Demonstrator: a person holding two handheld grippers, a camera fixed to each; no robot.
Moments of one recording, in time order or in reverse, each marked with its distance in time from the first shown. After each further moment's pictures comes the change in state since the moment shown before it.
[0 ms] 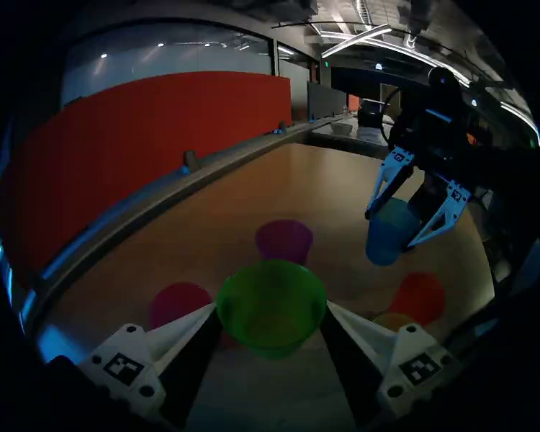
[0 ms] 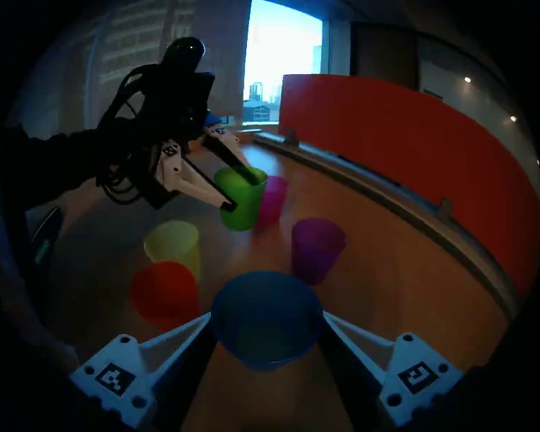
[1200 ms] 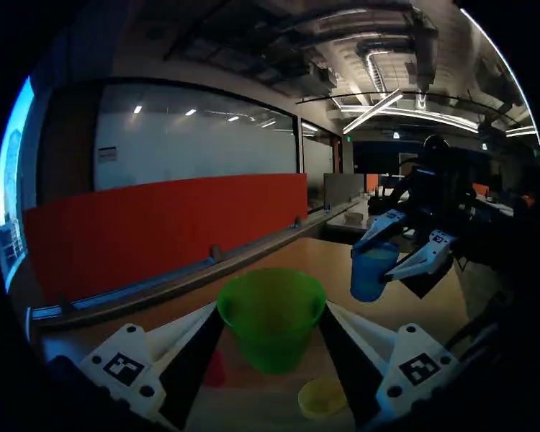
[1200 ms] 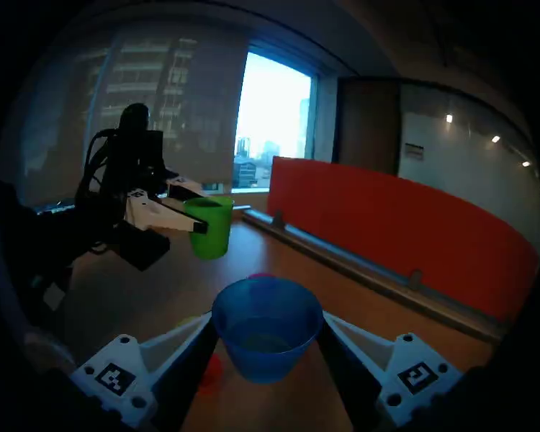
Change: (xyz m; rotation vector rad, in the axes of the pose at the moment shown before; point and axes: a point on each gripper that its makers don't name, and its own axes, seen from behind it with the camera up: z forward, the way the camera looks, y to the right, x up) left arm 0.122 0.027 -0.128 0.121 0.396 -0.070; right arm 0.134 -0.014 -0.079 -0.074 0.309 -0.005
